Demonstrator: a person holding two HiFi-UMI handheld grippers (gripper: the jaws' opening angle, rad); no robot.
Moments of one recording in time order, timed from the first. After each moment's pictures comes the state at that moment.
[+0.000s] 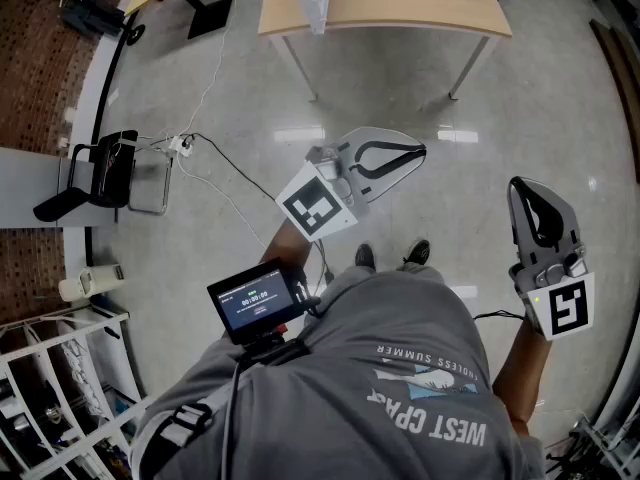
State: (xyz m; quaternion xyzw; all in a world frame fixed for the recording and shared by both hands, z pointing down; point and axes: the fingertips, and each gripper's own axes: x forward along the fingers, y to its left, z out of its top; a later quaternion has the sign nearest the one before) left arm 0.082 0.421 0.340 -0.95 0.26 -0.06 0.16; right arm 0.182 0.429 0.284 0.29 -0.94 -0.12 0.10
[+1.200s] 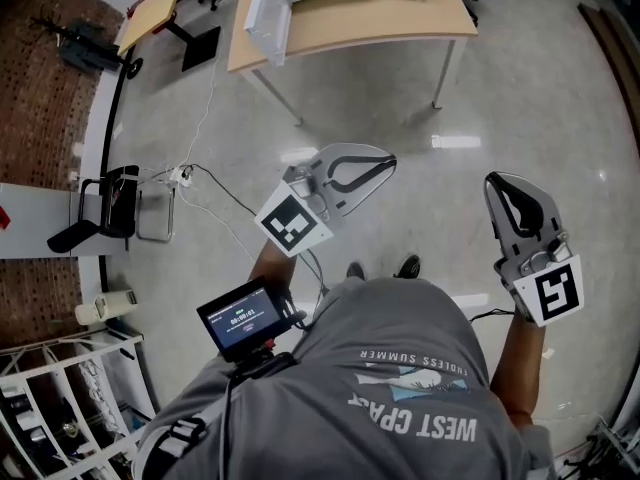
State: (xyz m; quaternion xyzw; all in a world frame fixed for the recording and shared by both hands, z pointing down) left arm 0.189 0.344 0.354 -0.95 0.25 -0.12 0.16; right arm 0.300 0.339 0.307 0.29 -0.95 -0.08 0.06
